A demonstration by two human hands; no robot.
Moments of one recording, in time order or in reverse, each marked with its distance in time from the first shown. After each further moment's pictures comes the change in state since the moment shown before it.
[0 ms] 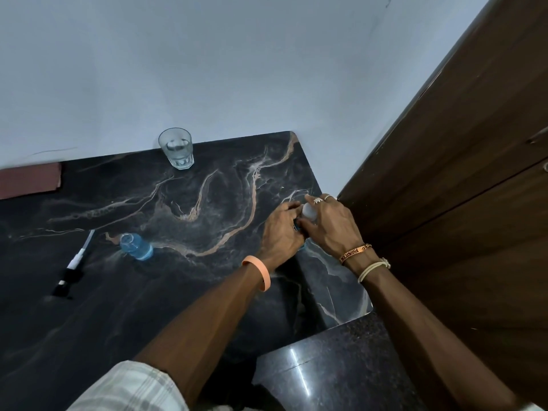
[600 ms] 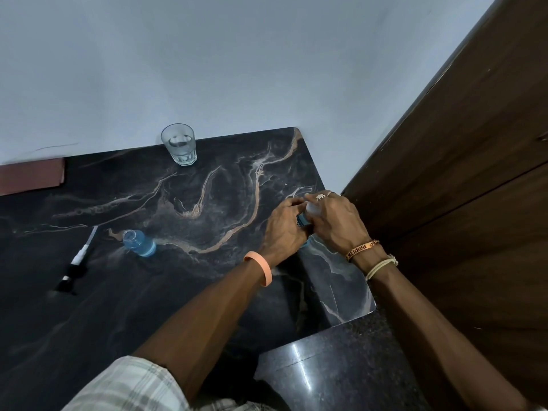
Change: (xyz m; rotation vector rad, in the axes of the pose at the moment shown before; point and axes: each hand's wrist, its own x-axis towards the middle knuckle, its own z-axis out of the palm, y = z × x) left_hand 0.005 0.002 -0.002 -0.061 -0.024 -0.063; right_hand 0.004 -0.002 -0.008 0.005 0.003 -0.125
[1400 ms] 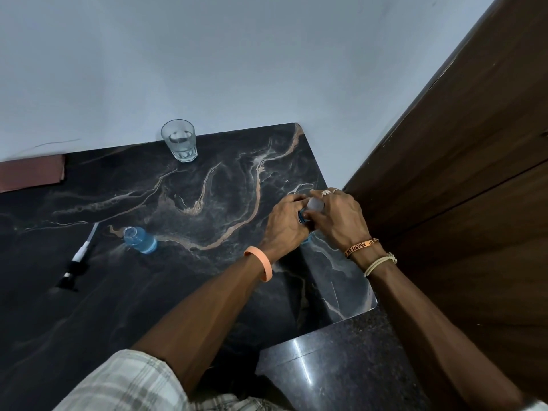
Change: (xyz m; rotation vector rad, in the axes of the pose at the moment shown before) left_hand 0.000 0.004 -0.007 0.039 -0.056 0.029; right_hand 0.000 0.003 0.004 0.038 0.019 0.111
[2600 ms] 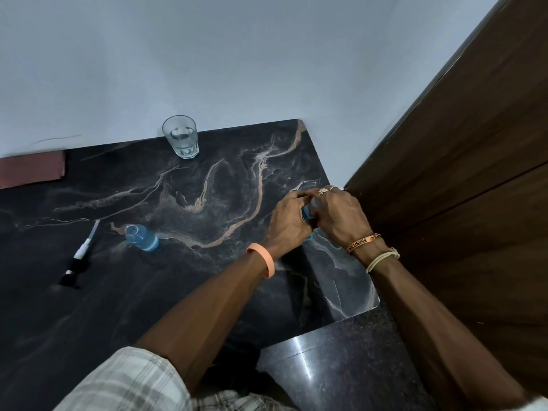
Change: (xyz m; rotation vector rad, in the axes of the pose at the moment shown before) left_hand 0.002 0.003 -0.002 0.000 0.011 -0.021; right_hand 0.010 0.004 0.008 -0.156 -0.089 -0.160
